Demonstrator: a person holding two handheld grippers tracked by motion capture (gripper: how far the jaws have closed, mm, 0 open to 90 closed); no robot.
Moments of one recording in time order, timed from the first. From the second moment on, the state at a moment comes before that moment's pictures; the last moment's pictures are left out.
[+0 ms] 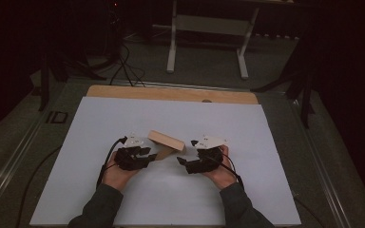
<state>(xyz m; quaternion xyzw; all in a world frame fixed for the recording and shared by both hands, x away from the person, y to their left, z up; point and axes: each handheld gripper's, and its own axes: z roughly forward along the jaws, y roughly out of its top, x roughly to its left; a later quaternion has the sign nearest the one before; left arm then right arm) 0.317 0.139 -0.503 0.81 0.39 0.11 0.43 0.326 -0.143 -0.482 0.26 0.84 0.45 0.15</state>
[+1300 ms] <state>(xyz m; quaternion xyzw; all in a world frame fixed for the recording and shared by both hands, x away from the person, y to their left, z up) 0.316 0.142 -0.491 0.79 0.40 0.12 0.46 0.326 -0.186 -0.475 0.30 0.81 0.49 0.13</state>
